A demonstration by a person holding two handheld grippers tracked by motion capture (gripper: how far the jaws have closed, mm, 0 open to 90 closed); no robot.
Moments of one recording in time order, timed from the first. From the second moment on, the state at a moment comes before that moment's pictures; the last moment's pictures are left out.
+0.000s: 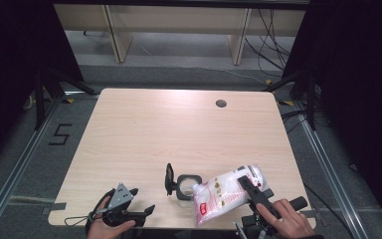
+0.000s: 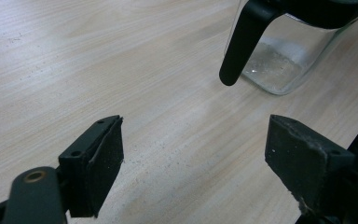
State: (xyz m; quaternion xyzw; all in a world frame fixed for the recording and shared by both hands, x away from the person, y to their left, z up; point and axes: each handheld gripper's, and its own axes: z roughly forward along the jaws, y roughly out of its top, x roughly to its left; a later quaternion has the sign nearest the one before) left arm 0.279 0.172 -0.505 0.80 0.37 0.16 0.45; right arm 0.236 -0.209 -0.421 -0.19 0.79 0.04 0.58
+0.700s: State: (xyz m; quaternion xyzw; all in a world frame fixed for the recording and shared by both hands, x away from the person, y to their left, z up) left arm 0.280 0.172 -0.505 0.80 0.37 0.16 0.44; right arm 0.235 -0.205 -0.416 -0.20 0.79 0.04 0.57
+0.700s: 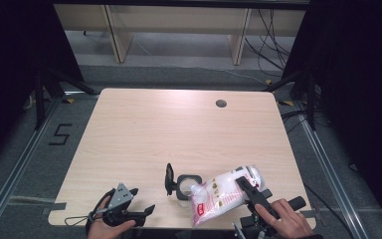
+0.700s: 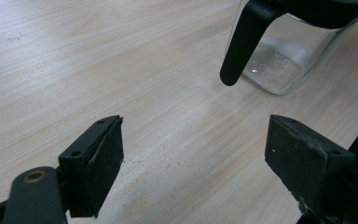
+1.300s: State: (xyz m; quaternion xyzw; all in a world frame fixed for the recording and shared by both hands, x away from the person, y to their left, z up) left arm 0.279 0.171 -0.505 0.80 0.37 0.16 0.45; right arm 0.237 -0.200 -0.419 -0.21 0.79 0.03 0.57
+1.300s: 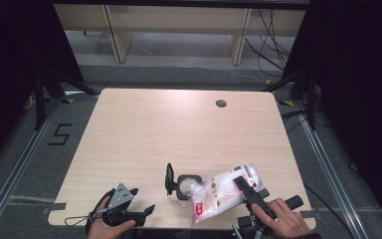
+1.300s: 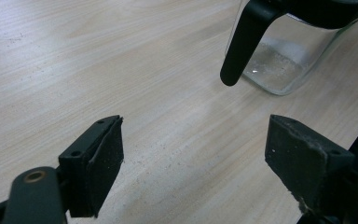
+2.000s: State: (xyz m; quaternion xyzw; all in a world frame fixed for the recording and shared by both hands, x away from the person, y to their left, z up) left arm 0.278 0.172 -0.505 0.80 0.38 0.16 0.44; right arm 0.250 -0.198 -0.417 -0.20 0.80 0.02 0.56
